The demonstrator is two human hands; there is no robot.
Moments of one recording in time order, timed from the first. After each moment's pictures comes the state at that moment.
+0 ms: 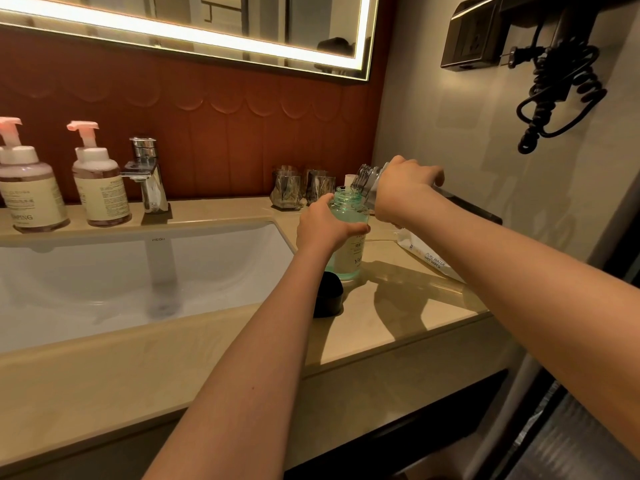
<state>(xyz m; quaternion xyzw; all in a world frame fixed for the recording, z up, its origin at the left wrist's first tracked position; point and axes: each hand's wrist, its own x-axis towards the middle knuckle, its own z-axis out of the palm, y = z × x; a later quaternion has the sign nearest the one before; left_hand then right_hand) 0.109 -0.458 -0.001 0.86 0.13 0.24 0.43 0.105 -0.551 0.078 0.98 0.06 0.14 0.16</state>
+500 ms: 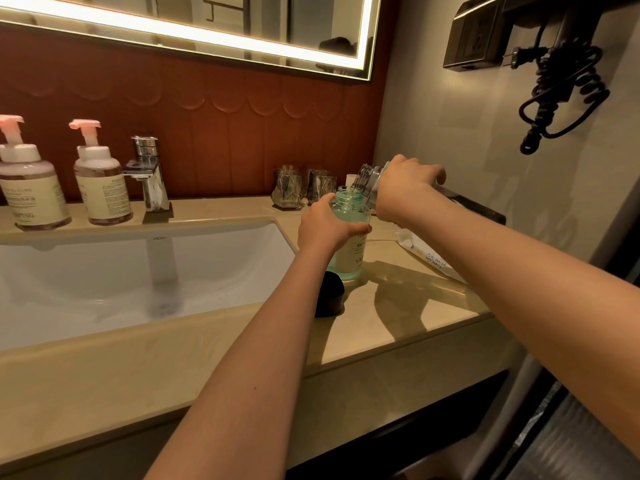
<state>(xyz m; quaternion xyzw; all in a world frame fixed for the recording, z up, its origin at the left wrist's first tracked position) 0.109 -0.458 -0.002 0.86 0.13 0.24 0.43 0.105 -0.549 0.078 0.97 0.06 0.14 0.17</state>
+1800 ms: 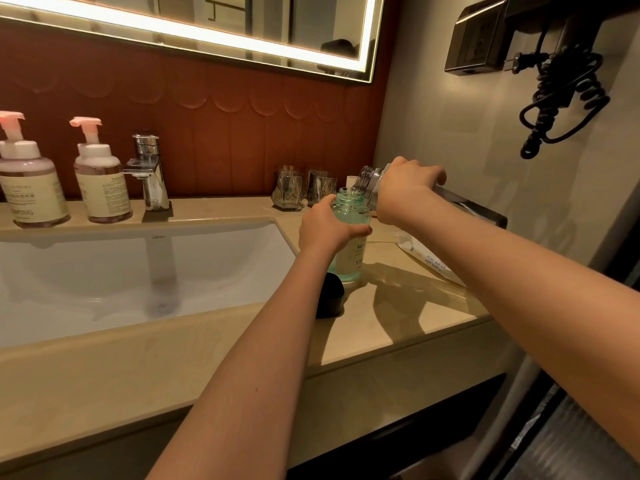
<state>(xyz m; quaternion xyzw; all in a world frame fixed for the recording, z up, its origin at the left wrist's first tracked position) 0.107 -0.460 -0.002 0.85 0.13 0.24 0.44 0.114 -0.546 0.075 0.97 0.06 0.16 0.18</state>
